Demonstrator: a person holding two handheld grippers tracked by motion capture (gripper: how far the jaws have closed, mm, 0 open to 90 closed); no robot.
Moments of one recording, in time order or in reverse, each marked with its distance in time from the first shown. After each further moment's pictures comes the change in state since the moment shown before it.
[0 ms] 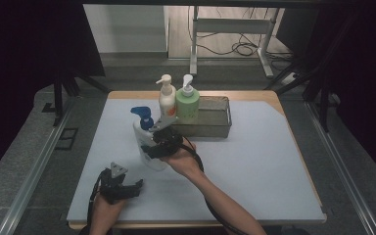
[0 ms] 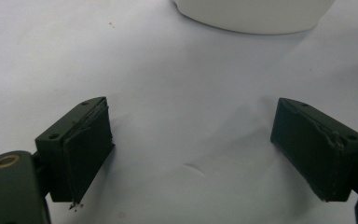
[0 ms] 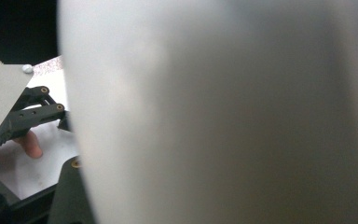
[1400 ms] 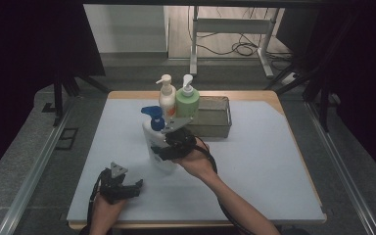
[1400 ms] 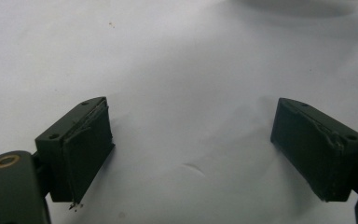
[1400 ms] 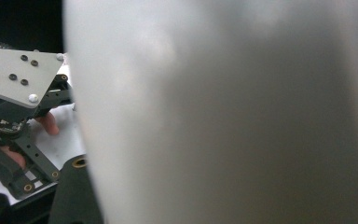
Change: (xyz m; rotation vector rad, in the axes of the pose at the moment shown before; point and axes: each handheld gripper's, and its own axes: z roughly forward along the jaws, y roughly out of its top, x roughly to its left) left arm 0.000 0.000 0.000 0.000 0.001 0.000; right arm -0.004 -0.006 -0.046 -0.020 -0.006 -0.027
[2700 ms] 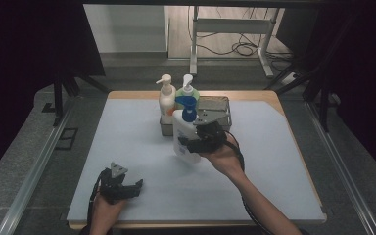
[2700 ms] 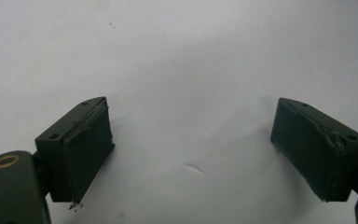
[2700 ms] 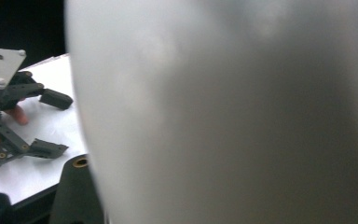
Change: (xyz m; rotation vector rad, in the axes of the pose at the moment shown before) left arm 0.000 0.000 0.000 -0.001 0.001 0.001; right arm -0.037 -0.019 -0.067 -0.026 -0.120 0.067
